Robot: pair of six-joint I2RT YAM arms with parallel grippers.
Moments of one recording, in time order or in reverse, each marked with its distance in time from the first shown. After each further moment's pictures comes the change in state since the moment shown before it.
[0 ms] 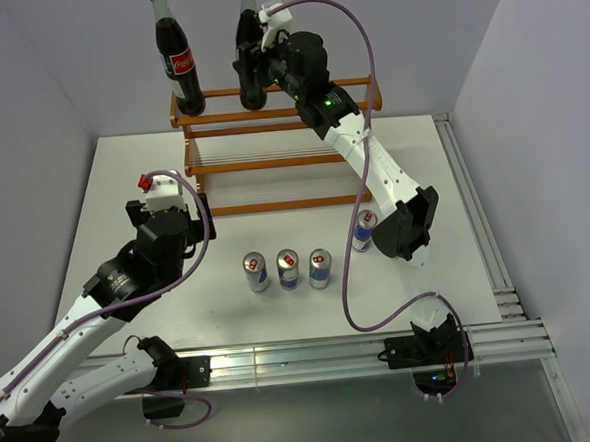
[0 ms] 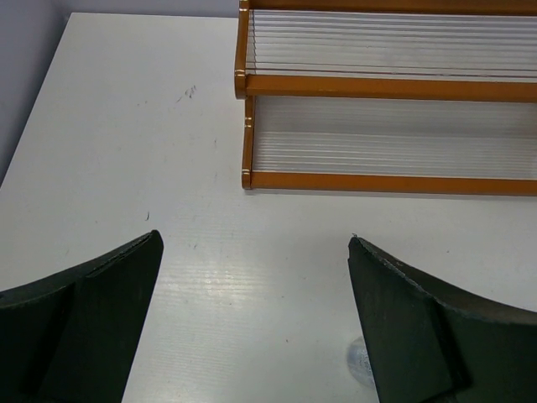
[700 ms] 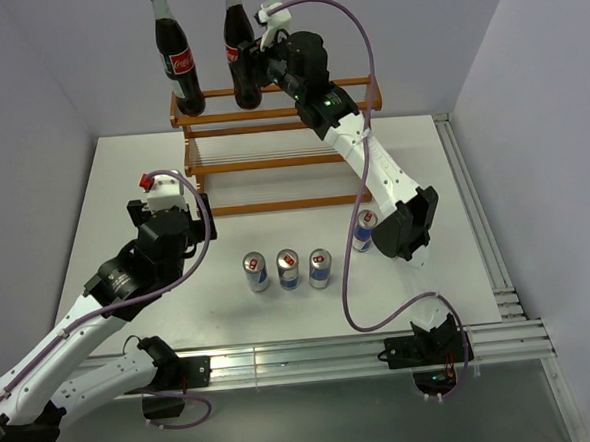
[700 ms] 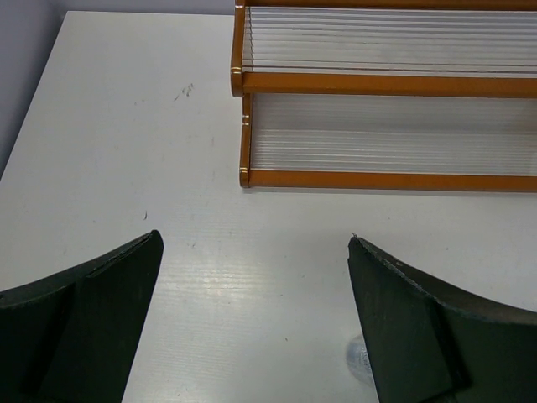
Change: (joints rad) left arm 0.000 0.005 0.000 -0.001 0.008 0.000; right arm 0.000 0.000 0.000 0.018 -0.031 0.013
